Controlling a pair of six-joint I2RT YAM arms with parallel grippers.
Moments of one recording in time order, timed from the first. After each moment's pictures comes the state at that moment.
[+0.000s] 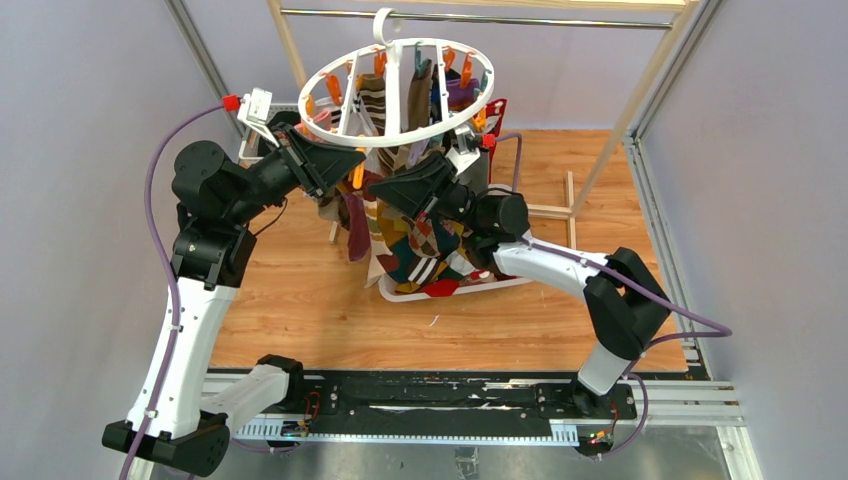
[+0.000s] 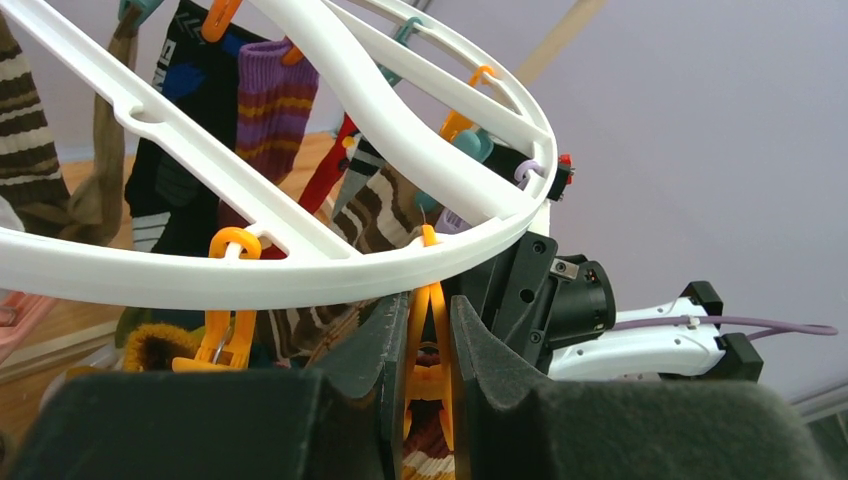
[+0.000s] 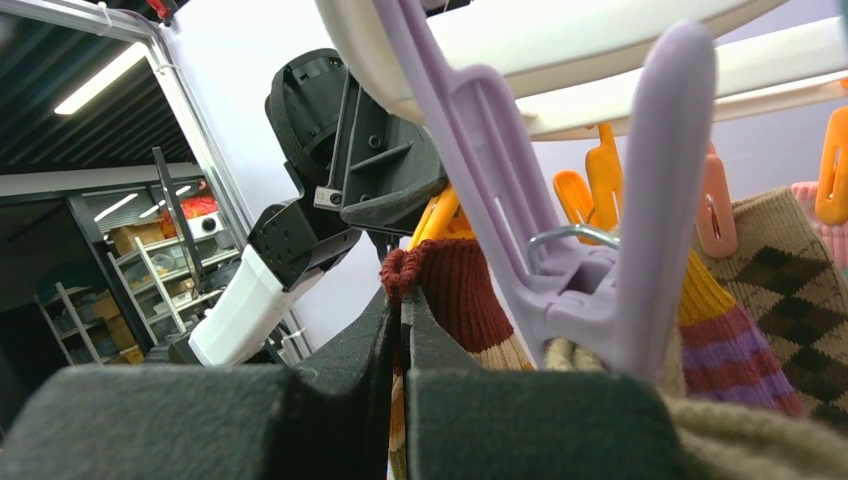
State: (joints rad) left arm -0.23 0.98 1.35 -0.23 0.63 -0.66; right arm 0.82 1.67 1.12 1.39 -0.52 1.03
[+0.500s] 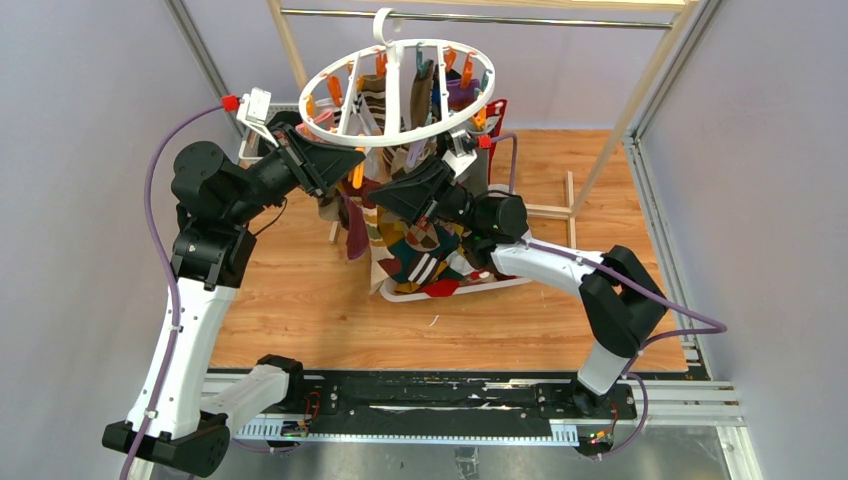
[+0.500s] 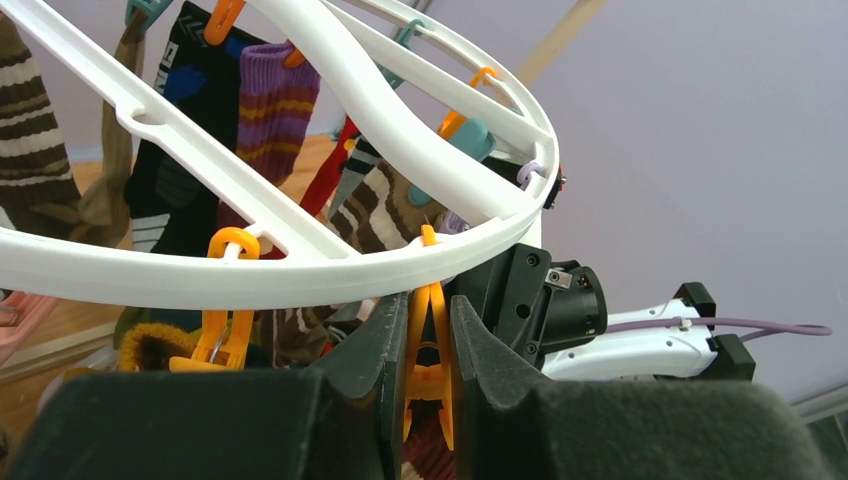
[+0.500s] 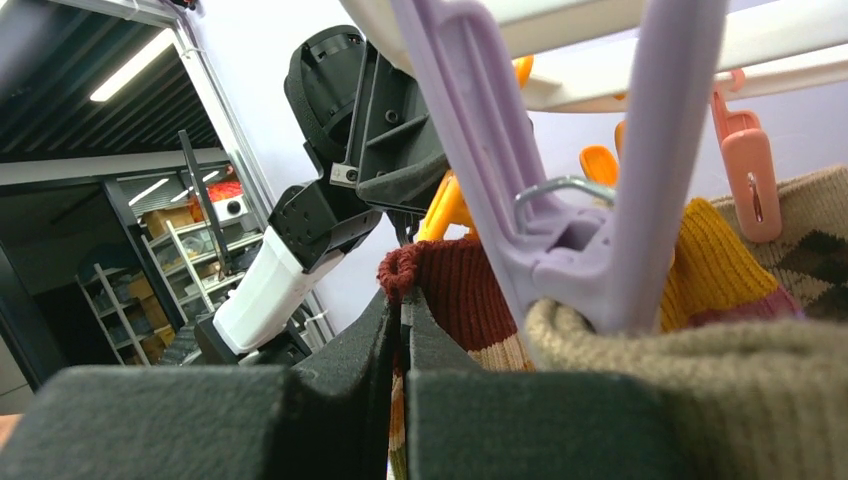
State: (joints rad) left arm -0.22 0.98 1.35 -0.22 0.63 -0.66; right arm 0.82 1.70 1.14 1.44 -0.57 1.09
